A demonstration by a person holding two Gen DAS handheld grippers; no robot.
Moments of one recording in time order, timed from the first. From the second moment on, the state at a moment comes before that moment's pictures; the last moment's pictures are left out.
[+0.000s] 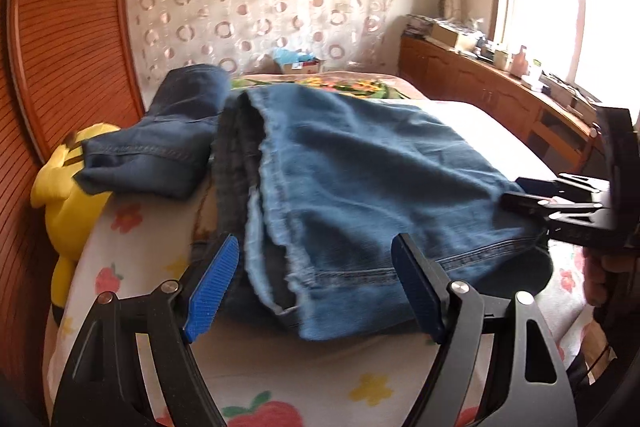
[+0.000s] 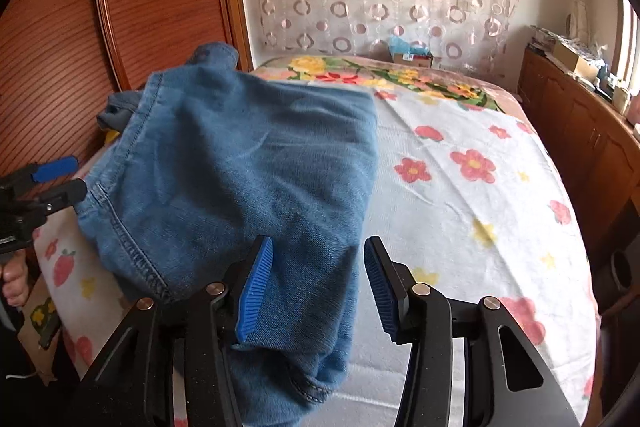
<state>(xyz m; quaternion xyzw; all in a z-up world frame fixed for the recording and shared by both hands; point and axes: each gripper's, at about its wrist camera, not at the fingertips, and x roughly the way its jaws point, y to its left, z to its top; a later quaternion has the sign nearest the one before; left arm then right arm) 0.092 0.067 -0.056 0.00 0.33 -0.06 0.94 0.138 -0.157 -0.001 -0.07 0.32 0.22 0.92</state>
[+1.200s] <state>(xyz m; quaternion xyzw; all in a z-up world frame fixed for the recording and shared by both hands) 0.122 0.030 -0.093 0.05 0.37 -0.09 0.92 0.165 -0.161 -0.015 -0.02 0.35 0.28 0.89</state>
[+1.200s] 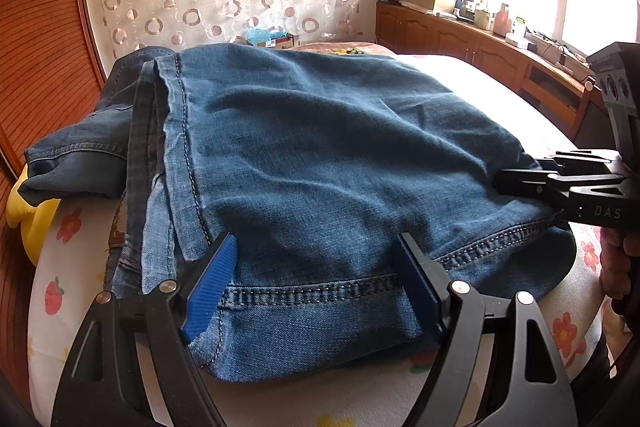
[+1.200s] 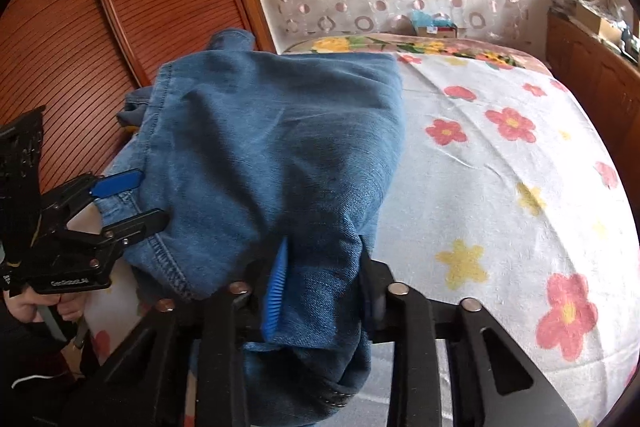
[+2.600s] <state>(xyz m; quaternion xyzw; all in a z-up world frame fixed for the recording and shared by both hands) 0.050 0.203 -0.032 -0.05 0.28 0.08 0.95 0.205 0.034 -0.008 -0.08 0.32 0.49 0.81</state>
